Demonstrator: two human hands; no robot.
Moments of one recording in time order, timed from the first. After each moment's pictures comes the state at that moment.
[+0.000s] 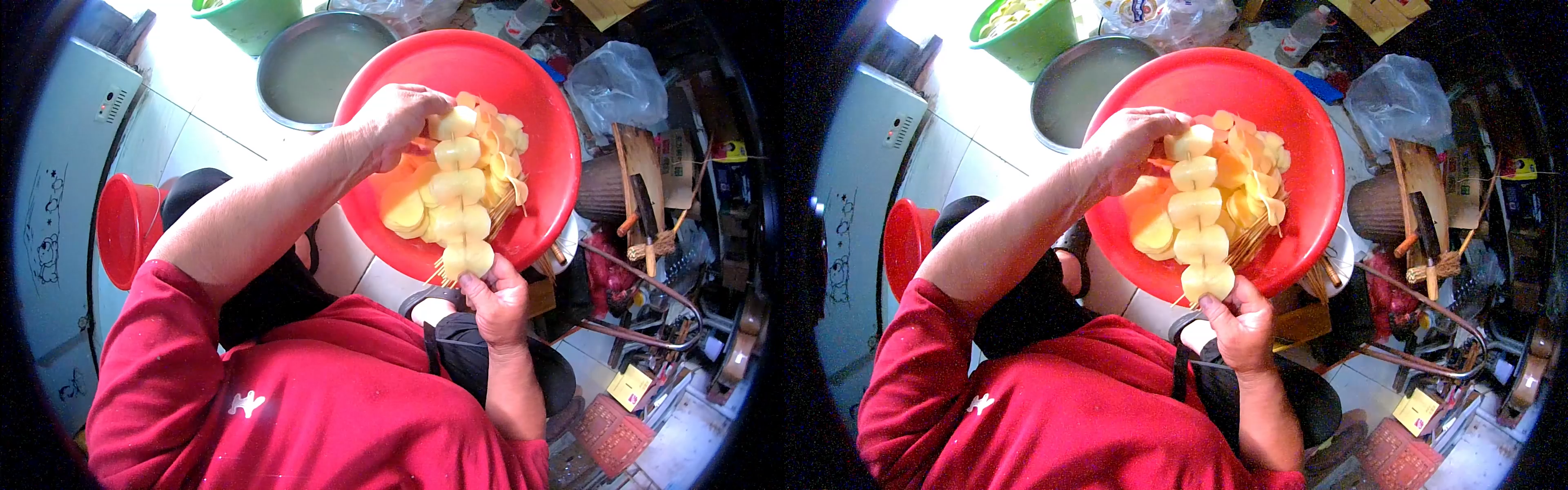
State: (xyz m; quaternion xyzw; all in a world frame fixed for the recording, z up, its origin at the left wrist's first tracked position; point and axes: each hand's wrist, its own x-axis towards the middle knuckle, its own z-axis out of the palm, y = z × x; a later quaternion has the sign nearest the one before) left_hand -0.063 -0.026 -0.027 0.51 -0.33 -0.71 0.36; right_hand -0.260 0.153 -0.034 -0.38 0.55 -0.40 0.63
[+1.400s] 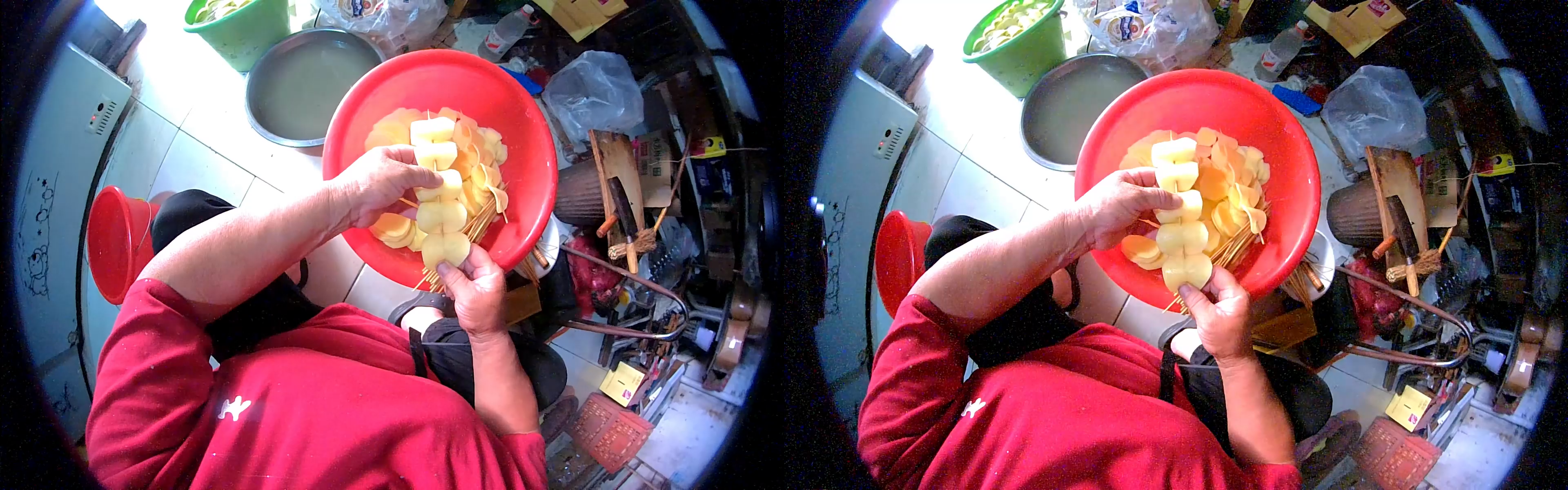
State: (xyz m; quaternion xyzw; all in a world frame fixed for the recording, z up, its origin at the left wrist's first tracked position) left_hand -0.059 0.019 -0.027 0.44 -0.27 -0.80 0.29; right_hand -0.237 0.138 -0.033 -0.38 0.54 -0.42 0.62
